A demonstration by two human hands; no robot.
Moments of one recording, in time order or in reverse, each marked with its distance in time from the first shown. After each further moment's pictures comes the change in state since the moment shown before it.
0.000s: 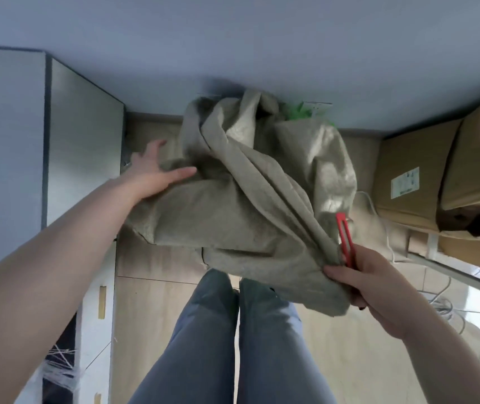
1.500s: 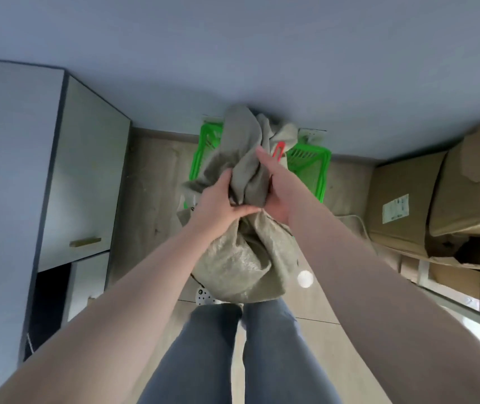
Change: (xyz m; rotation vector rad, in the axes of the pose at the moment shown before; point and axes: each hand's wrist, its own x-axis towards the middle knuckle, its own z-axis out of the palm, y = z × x) left_hand -0.043 0.060 0.088 -0.285 0.034 0.469; right_hand 0.141 -0.110 0.092 0.562 -0.014 -0.002
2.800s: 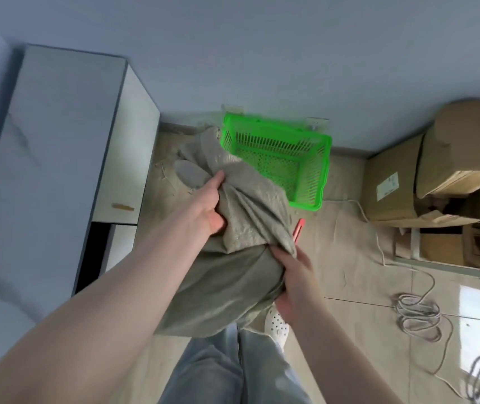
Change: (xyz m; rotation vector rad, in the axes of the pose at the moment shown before) left_hand -0.183 -0.011 -0.056 -1.199 0.098 -0.769; right_hand -0.232 0.235 -0.019 0.092 0.142 -0.242
